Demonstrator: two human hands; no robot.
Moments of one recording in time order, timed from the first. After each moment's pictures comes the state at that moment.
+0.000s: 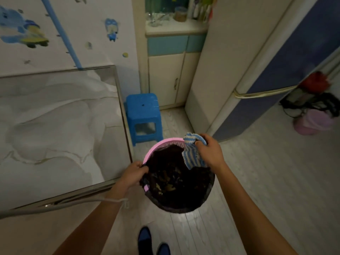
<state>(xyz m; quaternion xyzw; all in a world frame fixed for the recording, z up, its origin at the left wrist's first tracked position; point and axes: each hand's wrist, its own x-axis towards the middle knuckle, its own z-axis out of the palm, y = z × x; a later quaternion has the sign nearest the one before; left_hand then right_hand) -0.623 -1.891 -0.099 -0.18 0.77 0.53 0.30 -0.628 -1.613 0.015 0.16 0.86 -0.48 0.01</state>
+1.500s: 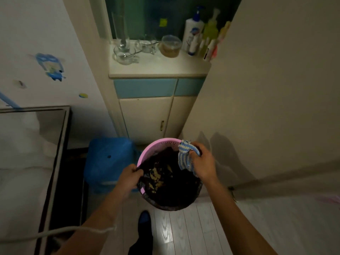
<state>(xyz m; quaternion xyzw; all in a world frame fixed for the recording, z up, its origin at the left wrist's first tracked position) -1.103 -1.662 -0.126 -0.29 0.74 0.57 0.23 -1.136 -1.411 -0.040 0.13 0.86 -0.50 0.03</state>
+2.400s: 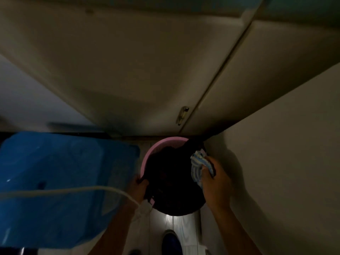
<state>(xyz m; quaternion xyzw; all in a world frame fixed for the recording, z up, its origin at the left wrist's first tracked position) -1.306 -1.624 -0.601 -0.44 0.62 0.61 0.24 -1.364 -1.404 -0.509 0.19 0.87 -0.45 0.08</state>
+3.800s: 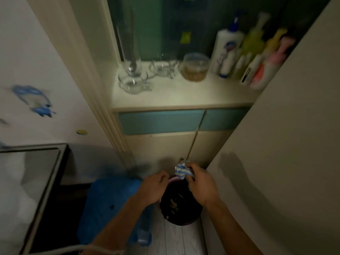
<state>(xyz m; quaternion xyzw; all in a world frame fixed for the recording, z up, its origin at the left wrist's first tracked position) -1.334 -1.661 -0.212 -0.05 0.88 0.42 0.22 -1.344 -1.469 -0.181 -0.06 0.94 -0.32 0.08</state>
